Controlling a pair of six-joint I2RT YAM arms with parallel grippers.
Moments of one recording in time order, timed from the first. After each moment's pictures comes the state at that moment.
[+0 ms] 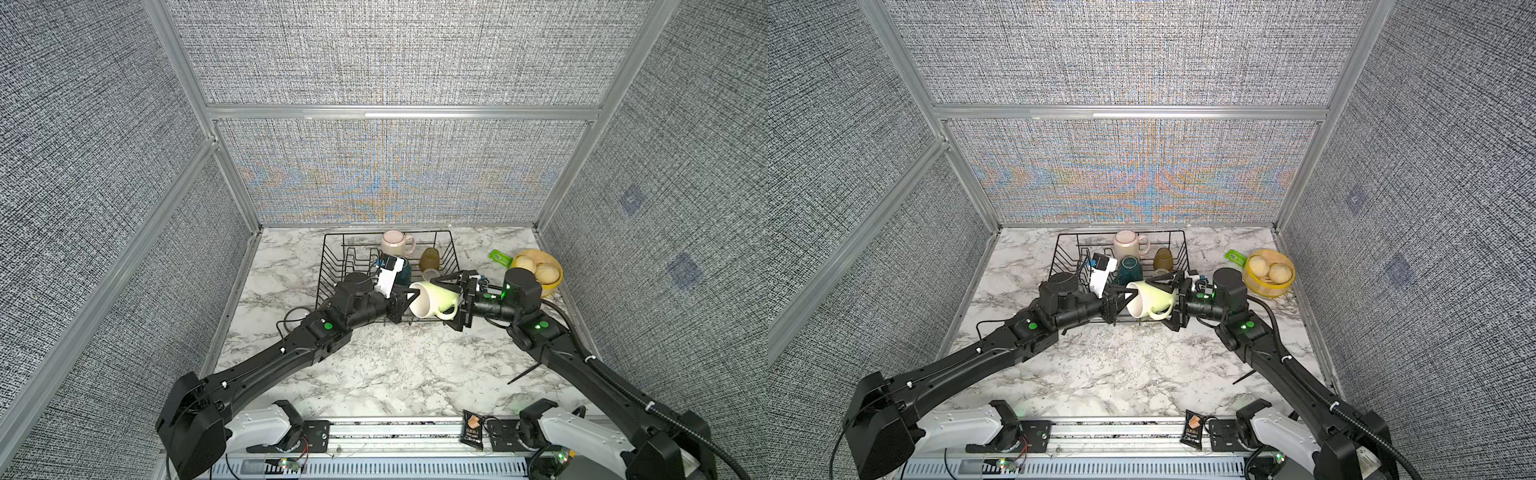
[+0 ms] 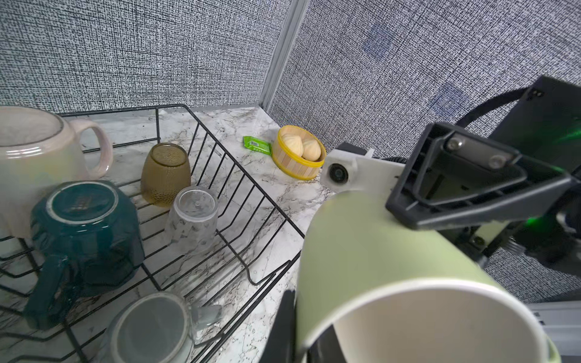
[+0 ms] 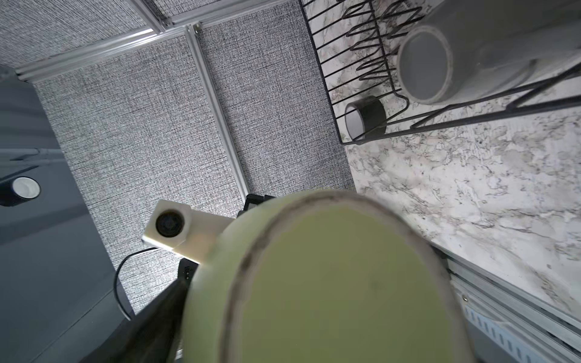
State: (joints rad) left arm -0.83 1.23 0.87 0.11 0.27 -0.43; right arm 0.44 1.04 0.71 0.14 -0.78 1.71
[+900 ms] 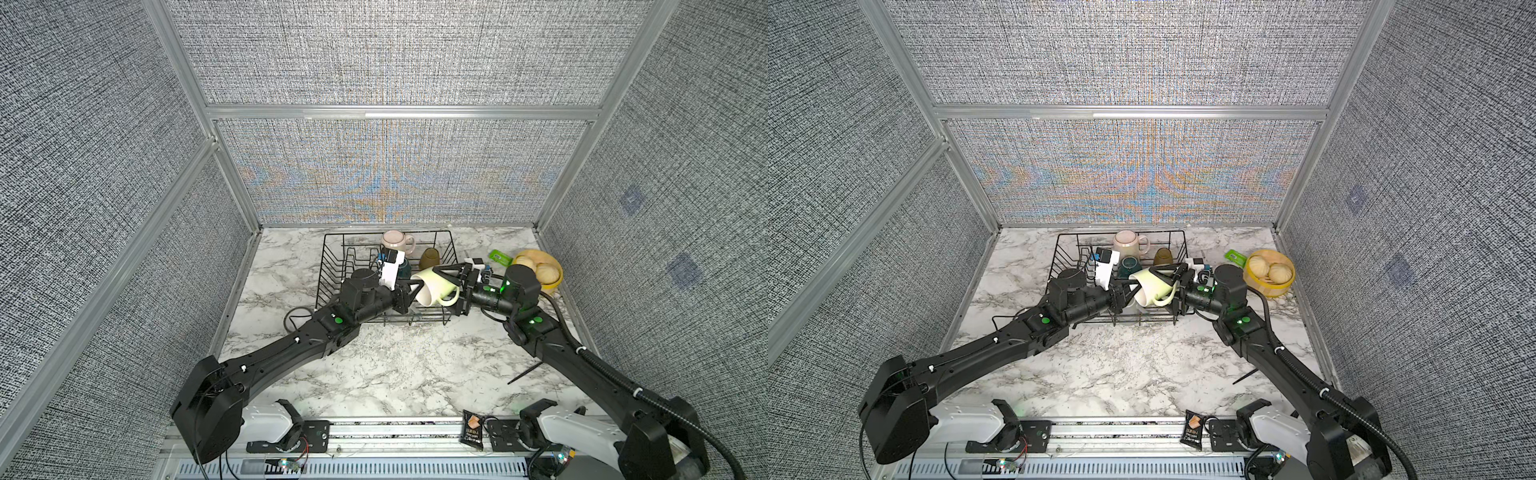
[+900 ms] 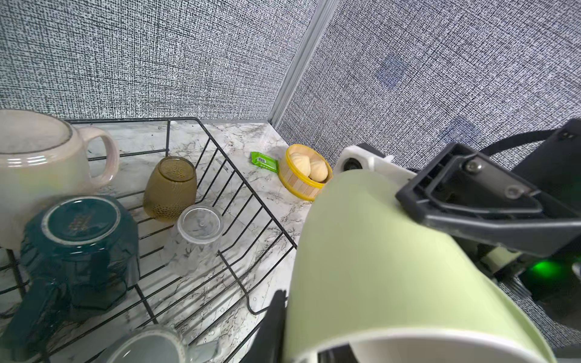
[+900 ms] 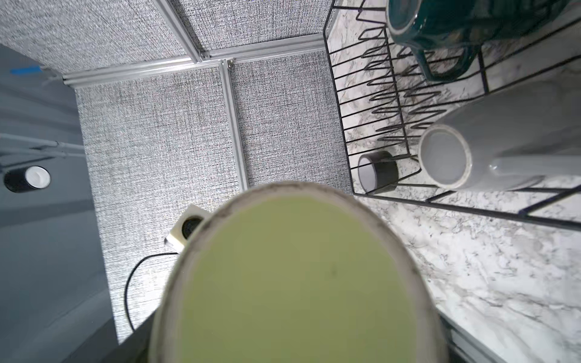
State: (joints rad) left arm -0.82 1.32 0.88 0.22 0.23 -0.49; right arm 0.41 1.10 0.75 0.22 -0.69 1.55
